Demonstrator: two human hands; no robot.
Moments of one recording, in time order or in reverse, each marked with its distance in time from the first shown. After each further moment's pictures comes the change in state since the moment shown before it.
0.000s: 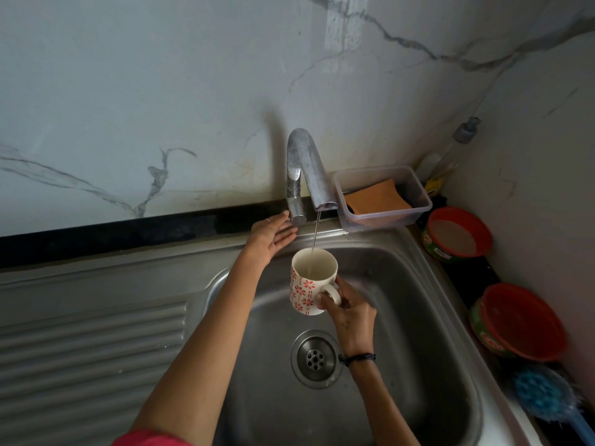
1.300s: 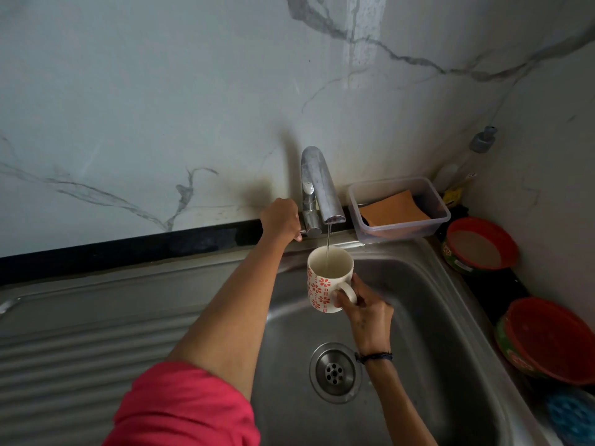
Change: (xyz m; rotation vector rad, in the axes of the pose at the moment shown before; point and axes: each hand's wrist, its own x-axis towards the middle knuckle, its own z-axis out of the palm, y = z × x) left_hand -0.011 0.050 0.025 1.612 0.201 0.422; right_hand 0.015 -0.011 -0.003 -0.035 -0.030 -0.066
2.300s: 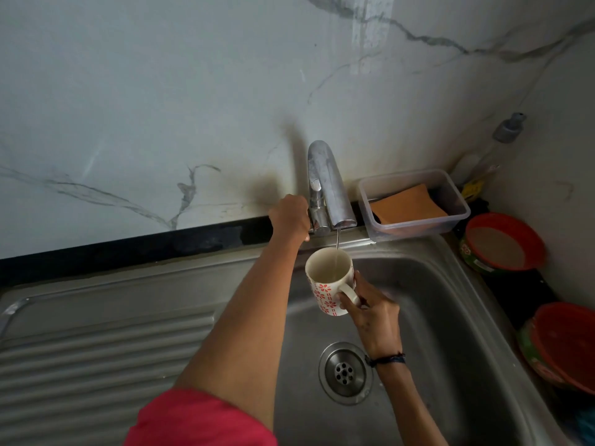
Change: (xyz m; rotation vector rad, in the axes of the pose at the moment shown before) left_hand 0.002 0.009 -0.004 0.157 0.004 -0.024; right_hand 0.011 0.004 0.005 -0.124 -0.065 -0.053
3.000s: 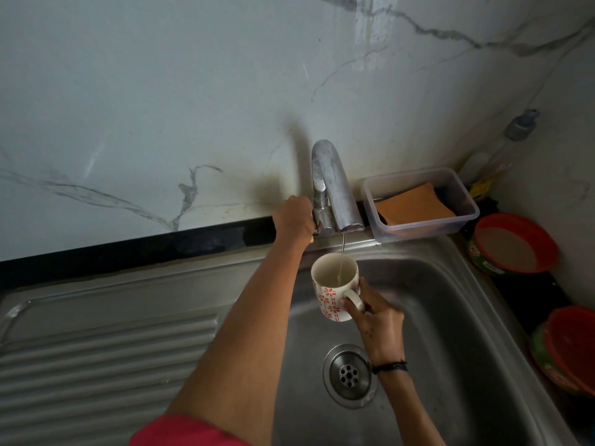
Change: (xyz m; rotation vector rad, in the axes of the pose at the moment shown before) left_hand 0.004 -0.001 0.008 -0.003 0.075 0.034; right_hand -0.002 0.014 0.010 0.025 0.021 0.069
